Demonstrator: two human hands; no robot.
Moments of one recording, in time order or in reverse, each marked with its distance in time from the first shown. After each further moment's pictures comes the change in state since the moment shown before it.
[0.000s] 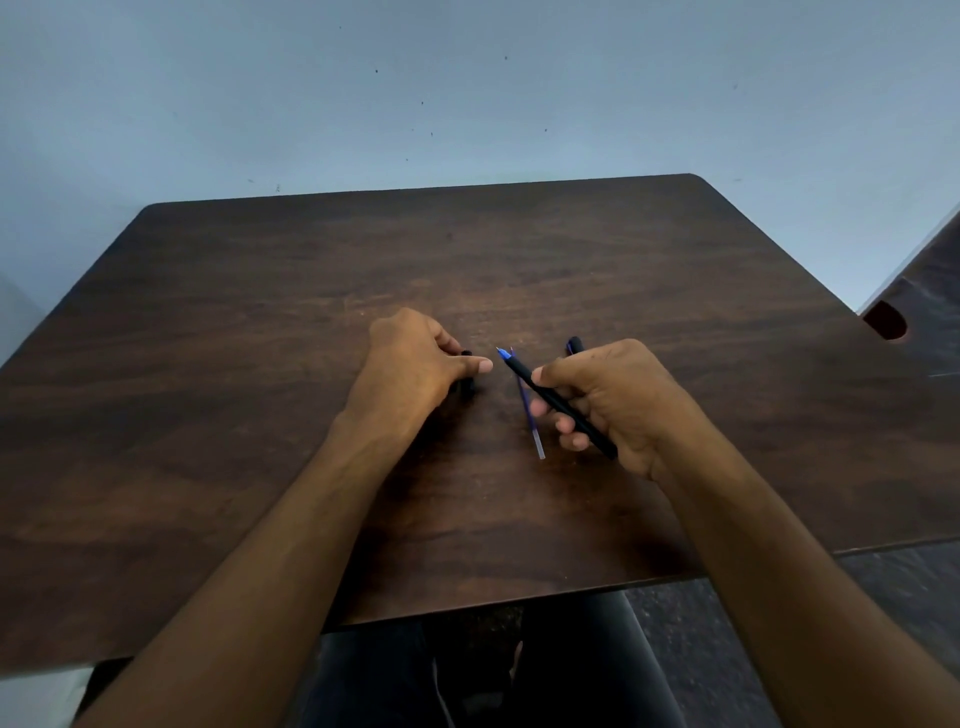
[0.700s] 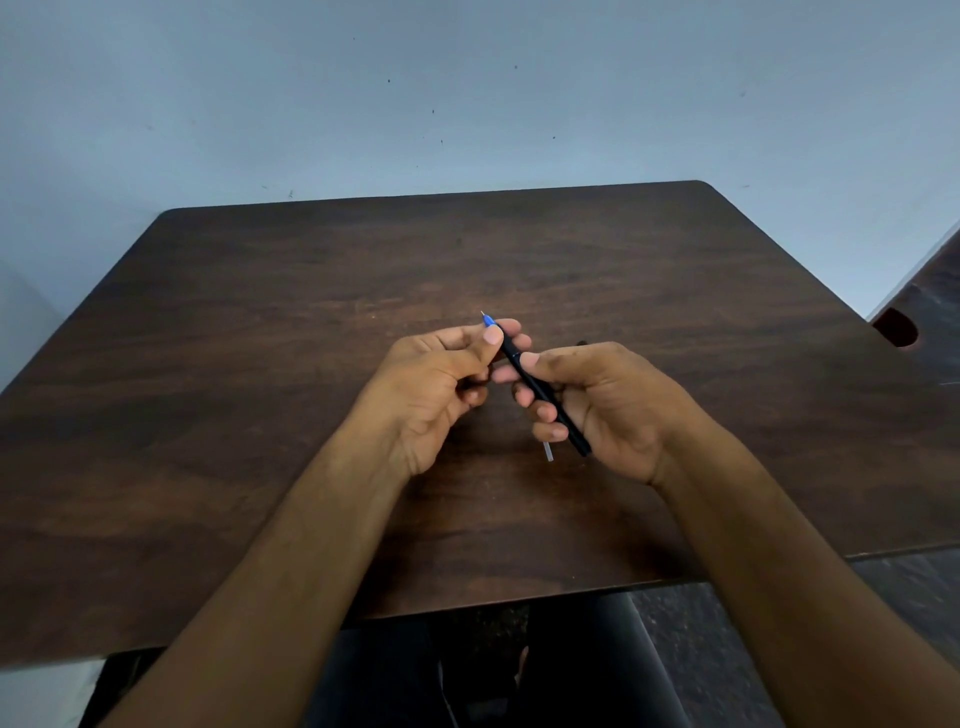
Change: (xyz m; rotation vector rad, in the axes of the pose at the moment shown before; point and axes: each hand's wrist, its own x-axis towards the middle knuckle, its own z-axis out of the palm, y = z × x) left_hand -0.035 0.001 -0.005 -1.024 -0.368 -0.065; right_hand -0.011 -0.007 0.010 0.228 -0.347 -0.023
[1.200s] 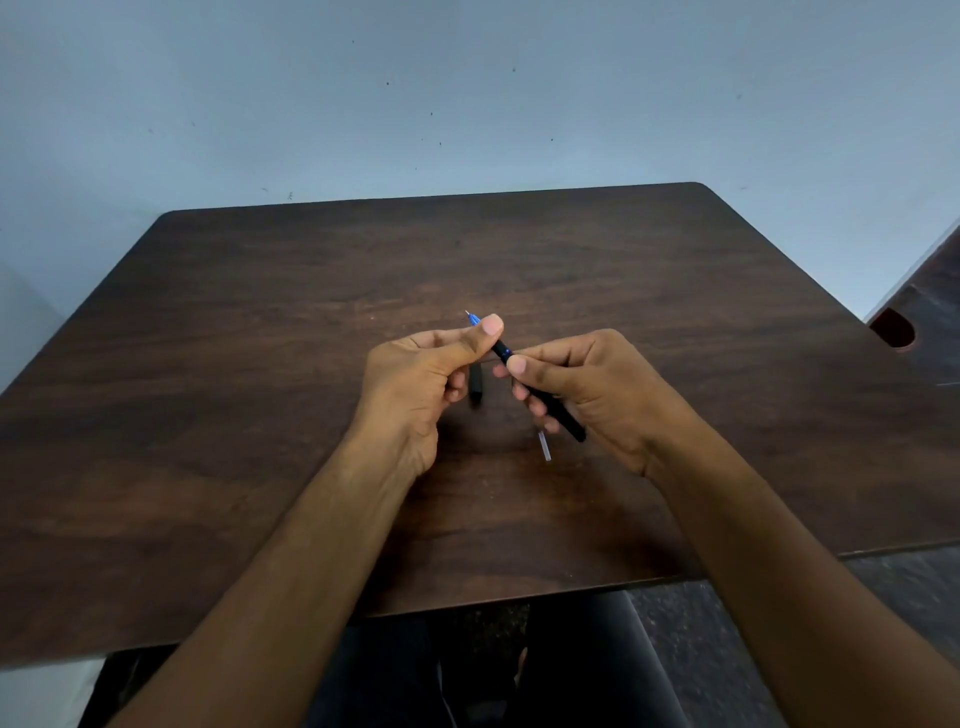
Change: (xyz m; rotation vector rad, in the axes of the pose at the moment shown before) left_hand -0.001 -0.003 0.001 -0.026 0.258 0.055; right_hand 0.001 0.000 -0.003 -0.311 0.073 -0.196
